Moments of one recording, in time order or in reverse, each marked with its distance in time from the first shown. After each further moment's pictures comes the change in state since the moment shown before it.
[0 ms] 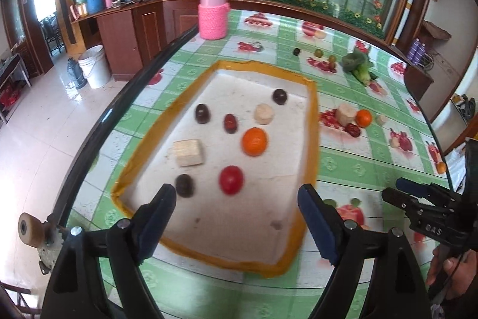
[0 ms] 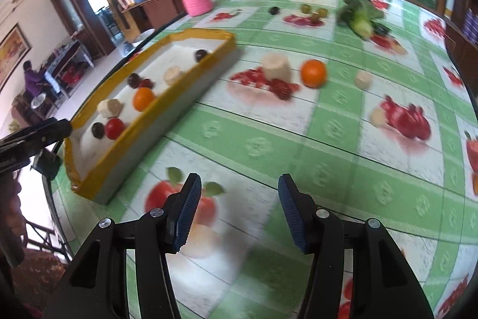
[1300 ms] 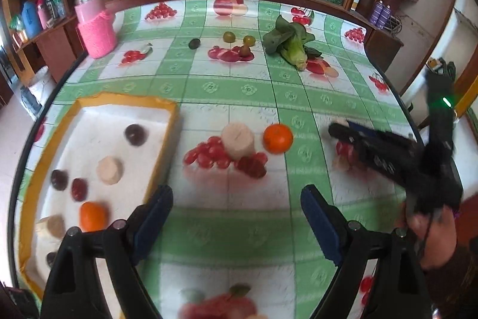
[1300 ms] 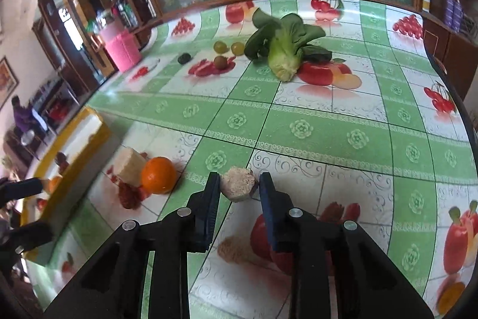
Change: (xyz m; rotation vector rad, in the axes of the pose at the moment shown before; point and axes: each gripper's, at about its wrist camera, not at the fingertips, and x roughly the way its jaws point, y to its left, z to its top) left arm 0.093 -0.161 0.071 0.143 0.110 -0.128; right arm 0.035 -0.145 0.087 0.074 -0.135 0.010
